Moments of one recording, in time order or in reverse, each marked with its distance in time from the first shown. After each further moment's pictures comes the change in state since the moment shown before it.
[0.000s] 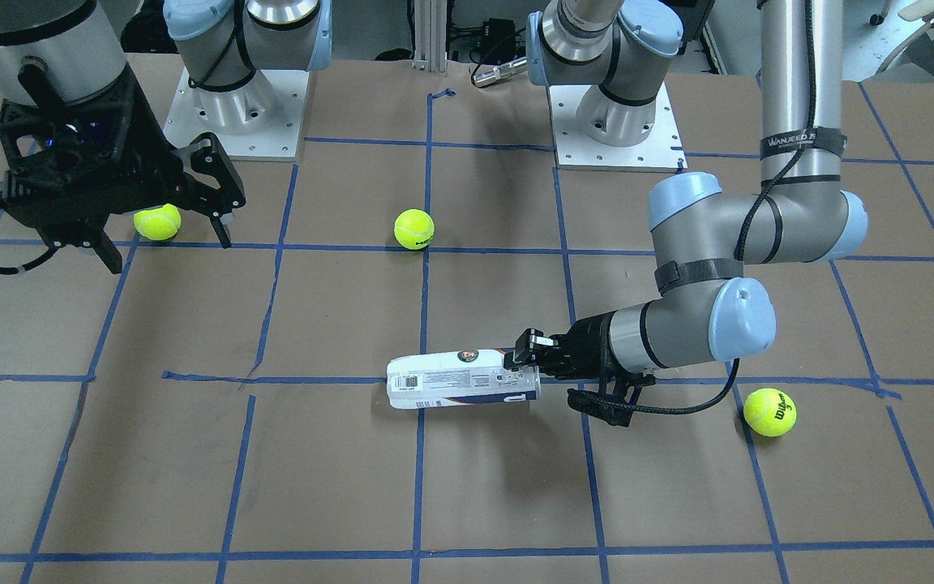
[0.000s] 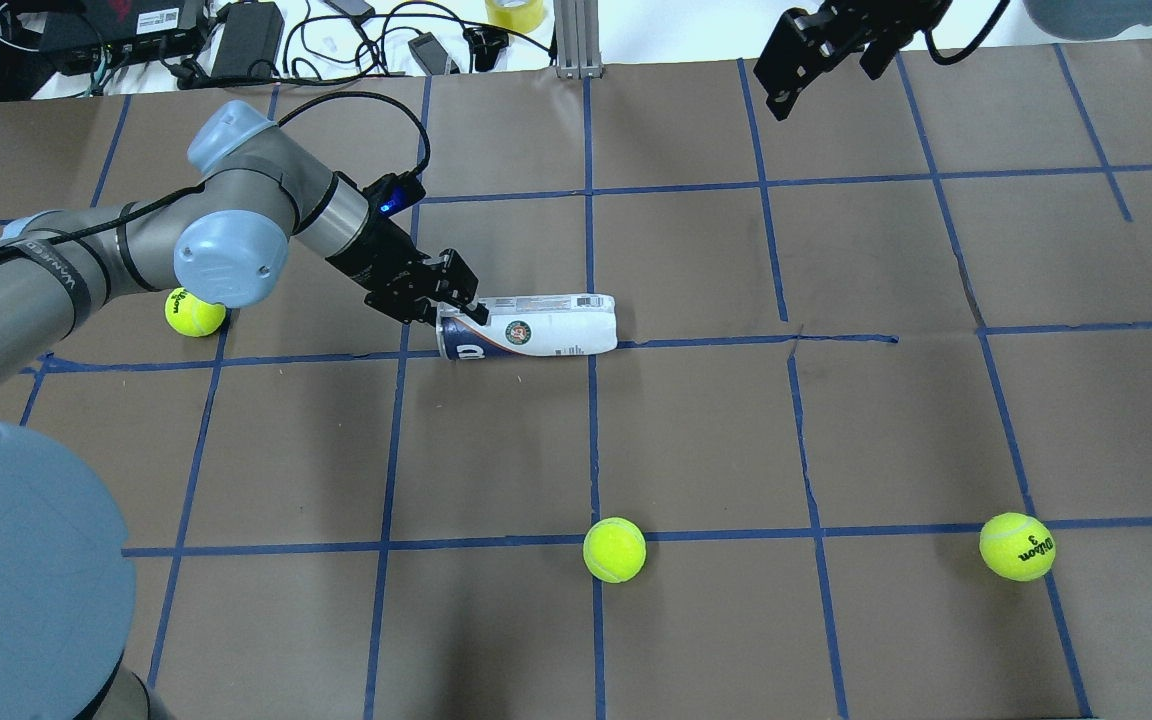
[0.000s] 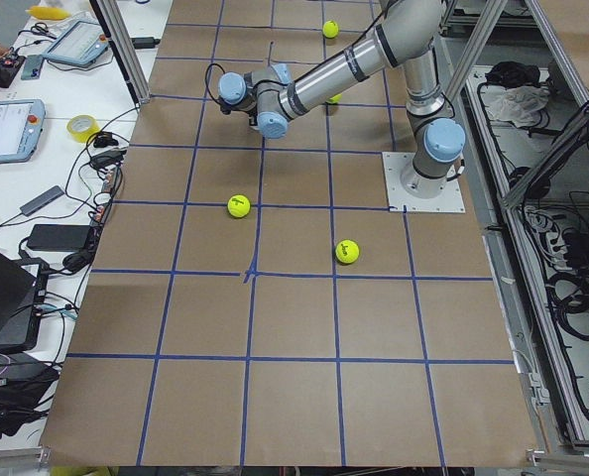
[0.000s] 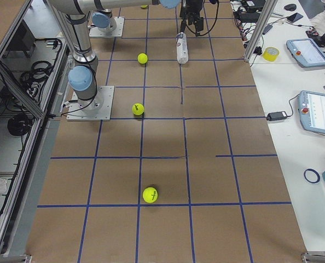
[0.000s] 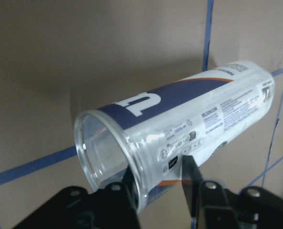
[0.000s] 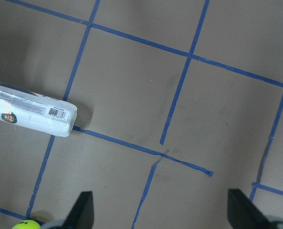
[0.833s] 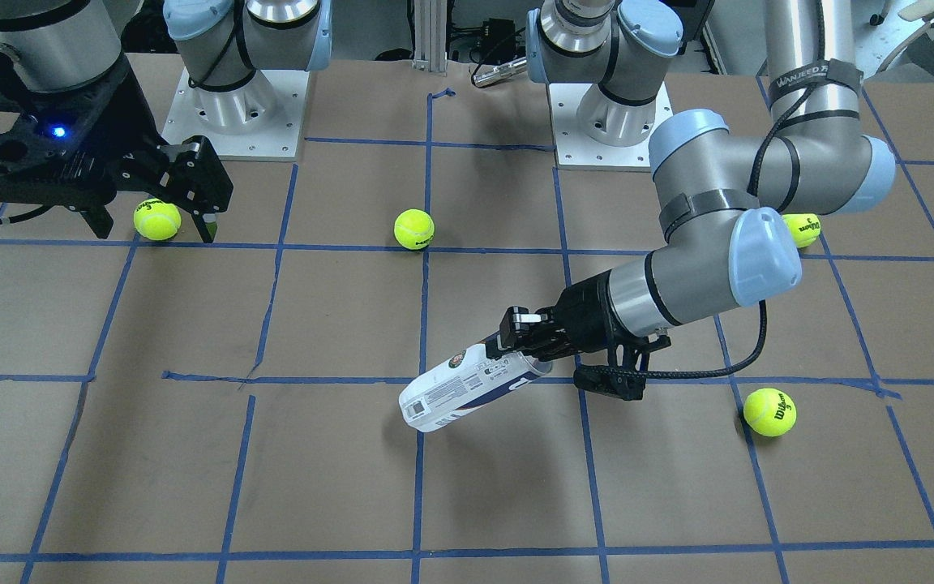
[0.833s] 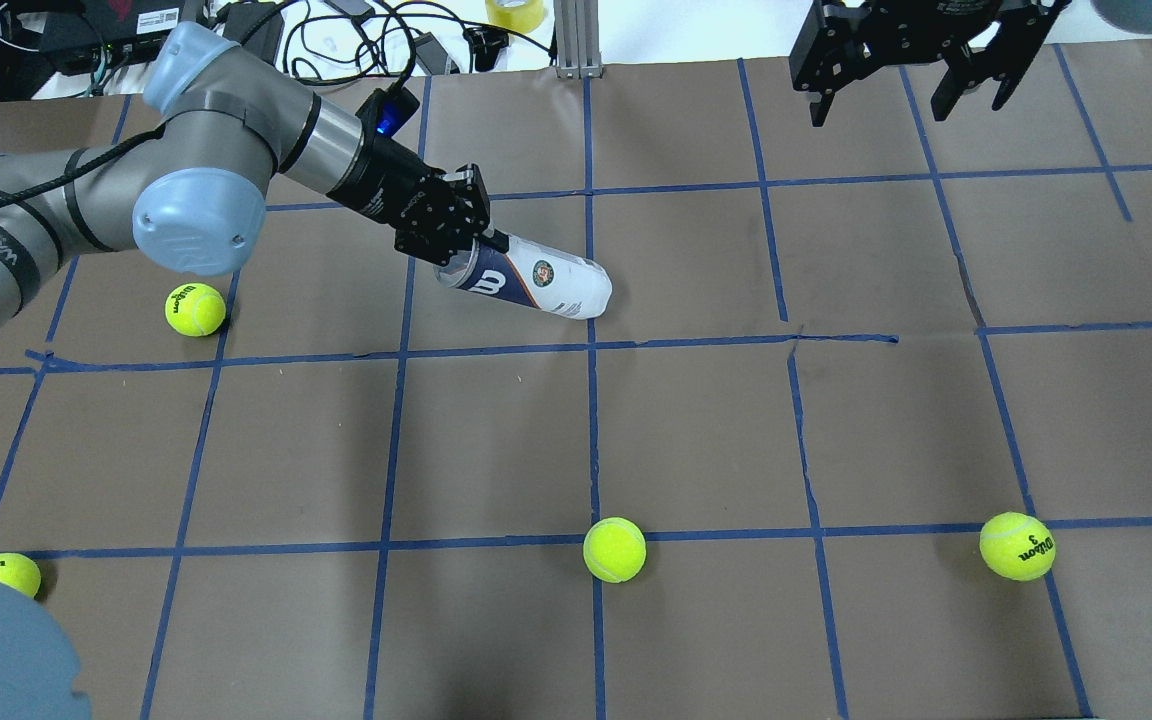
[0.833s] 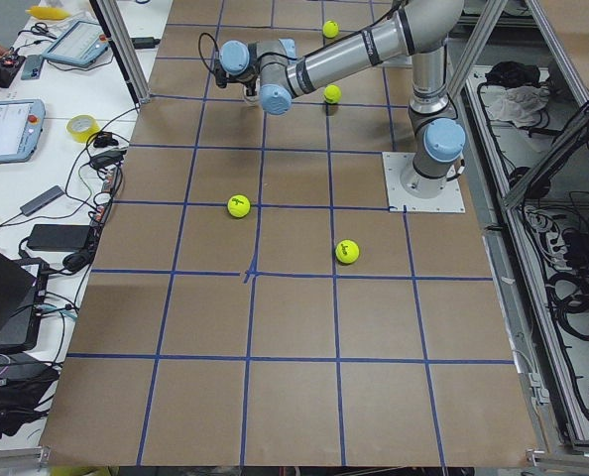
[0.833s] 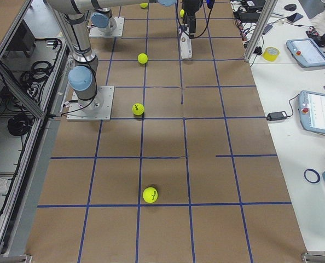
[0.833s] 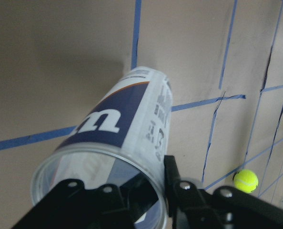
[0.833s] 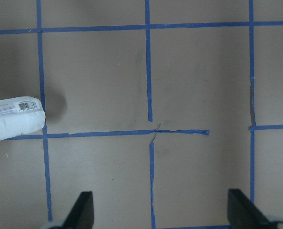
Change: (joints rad) left arm -0.052 0.111 0.068 0.039 -0.074 -0.323; right arm 0.000 -0.018 0.006 0.061 -0.044 0.338
